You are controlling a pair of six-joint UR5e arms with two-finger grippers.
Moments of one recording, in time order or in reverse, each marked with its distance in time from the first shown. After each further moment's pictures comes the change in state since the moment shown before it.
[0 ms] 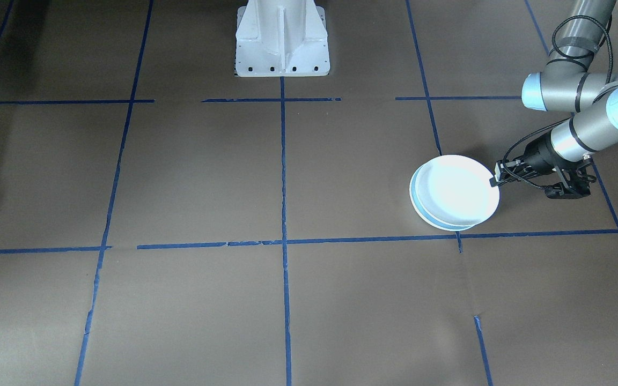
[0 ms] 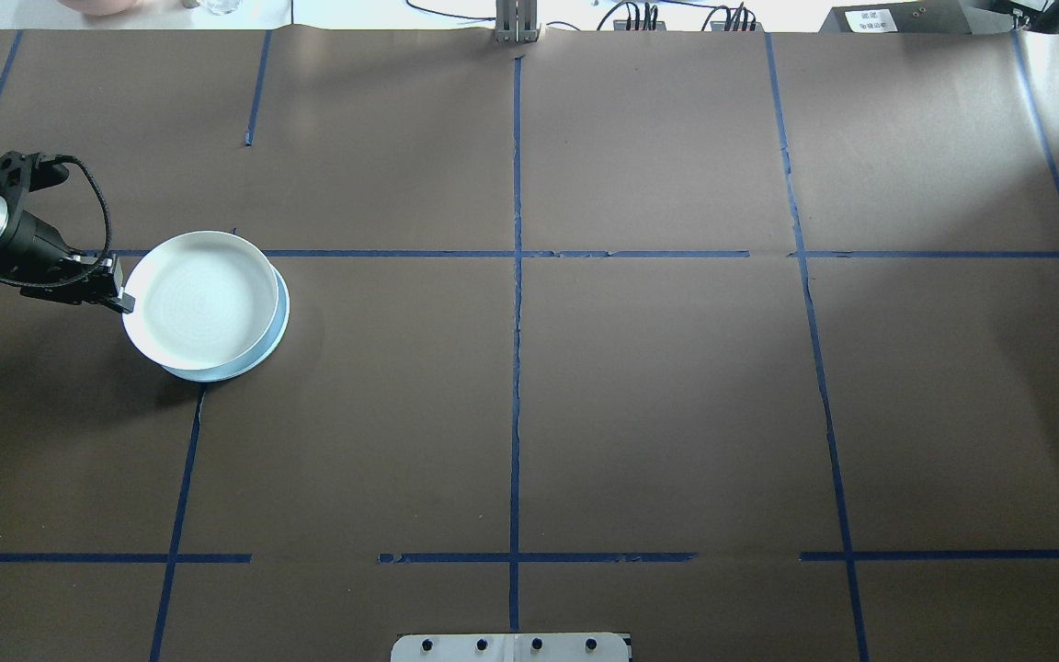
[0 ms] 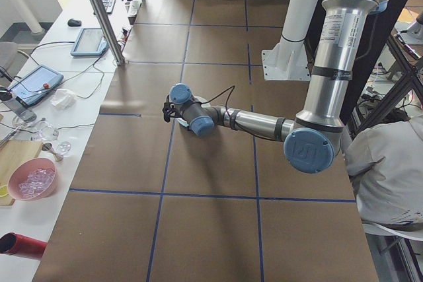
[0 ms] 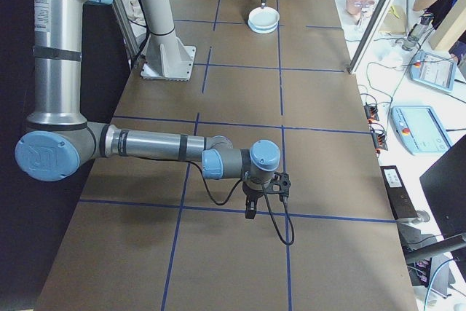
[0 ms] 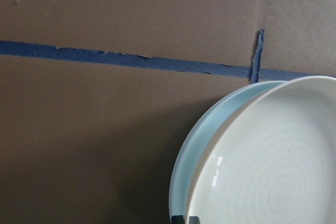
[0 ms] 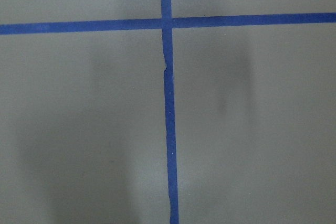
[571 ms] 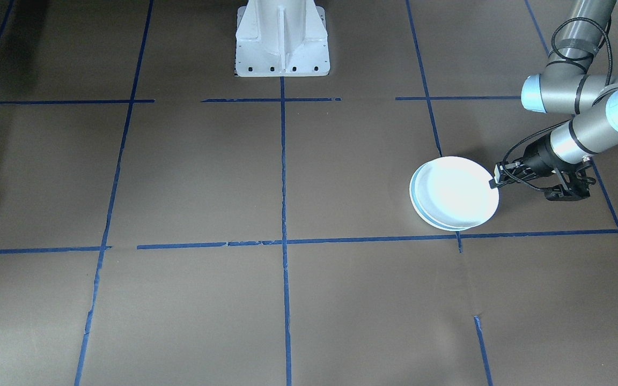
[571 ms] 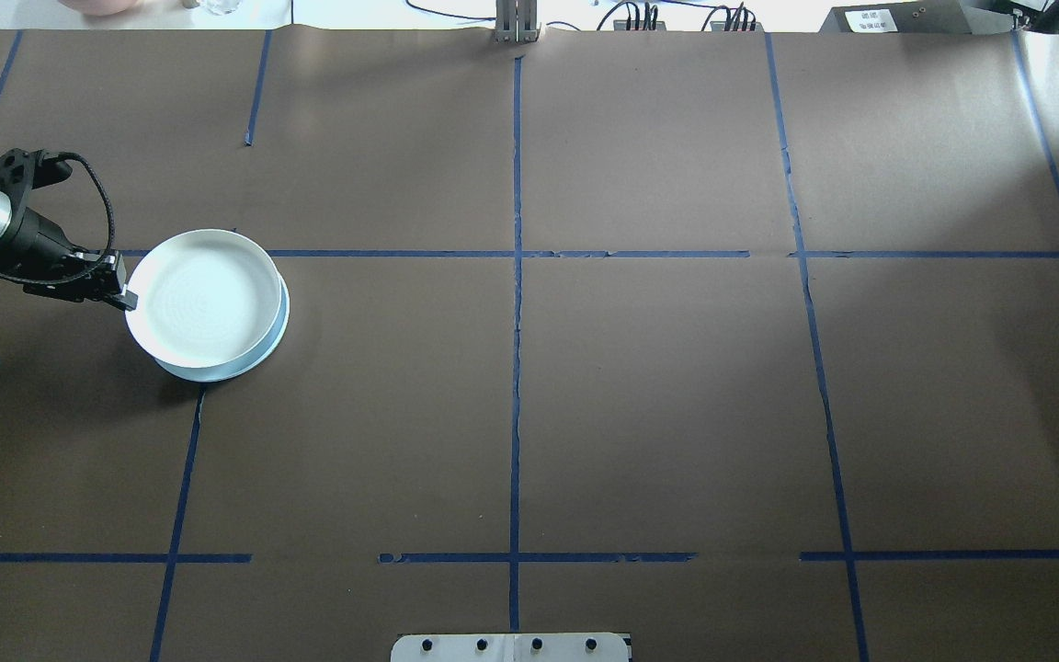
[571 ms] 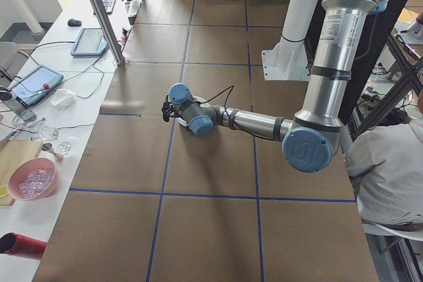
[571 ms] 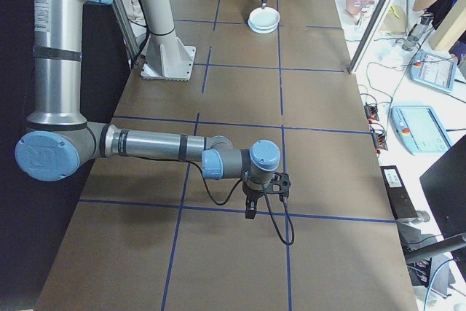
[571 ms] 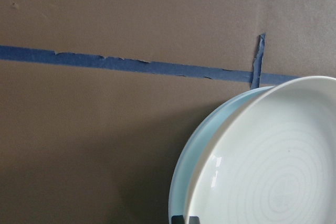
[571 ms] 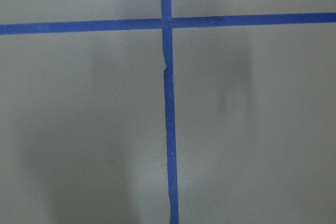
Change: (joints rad) left arm -0.001 -0.010 0.008 -0.002 -0.001 0.000; right arm 0.000 0.000 0.000 0.000 0.000 0.000
